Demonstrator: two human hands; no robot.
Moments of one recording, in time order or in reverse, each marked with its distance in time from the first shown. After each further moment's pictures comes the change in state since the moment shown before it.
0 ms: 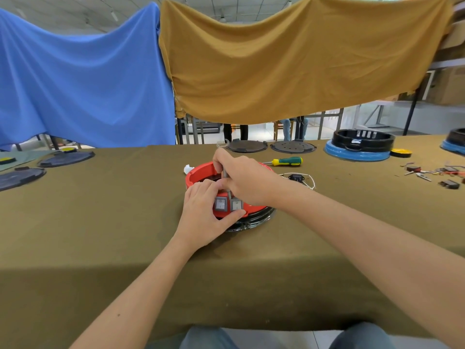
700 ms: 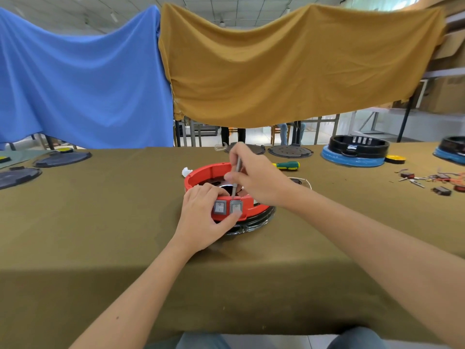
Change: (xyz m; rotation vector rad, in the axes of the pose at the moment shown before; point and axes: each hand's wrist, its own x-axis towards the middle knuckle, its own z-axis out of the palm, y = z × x) left_hand -0.001 0.002 -0.002 0.012 0.019 0.020; right_hand -0.013 0.011 -0.011 0.285 0.155 0.100
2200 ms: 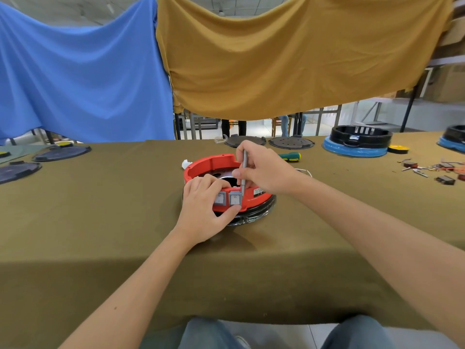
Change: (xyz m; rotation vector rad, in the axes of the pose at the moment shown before) left_hand -0.001 0.002 0.000 0.066 -0.030 0.036; right_hand 0.000 0.021 -0.002 0.065 -0.029 0.104
